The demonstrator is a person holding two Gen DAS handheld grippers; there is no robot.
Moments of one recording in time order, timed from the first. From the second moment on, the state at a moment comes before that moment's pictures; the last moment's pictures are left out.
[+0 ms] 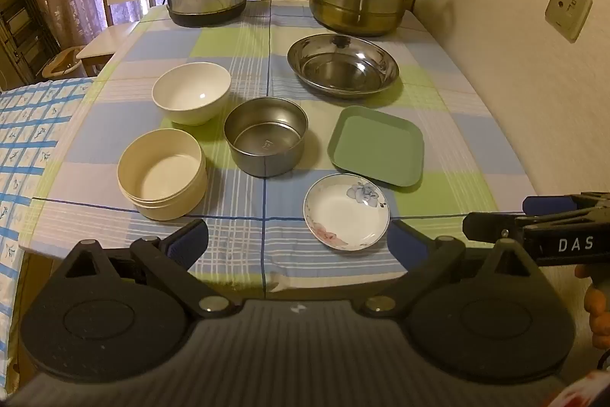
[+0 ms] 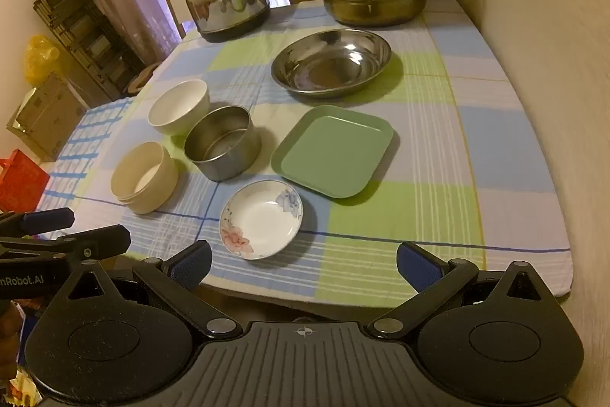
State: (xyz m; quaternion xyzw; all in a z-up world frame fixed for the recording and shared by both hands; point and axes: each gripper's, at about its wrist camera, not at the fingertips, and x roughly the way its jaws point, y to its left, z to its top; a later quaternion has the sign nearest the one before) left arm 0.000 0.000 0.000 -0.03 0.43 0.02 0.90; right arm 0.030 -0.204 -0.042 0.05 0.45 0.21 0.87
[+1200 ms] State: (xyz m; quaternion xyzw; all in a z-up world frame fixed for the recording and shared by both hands) left arm 0.003 0.003 -0.002 -0.04 0.44 0.02 0.90; right arm 0.037 -0.208 -0.041 0.05 0.45 0.21 0.87
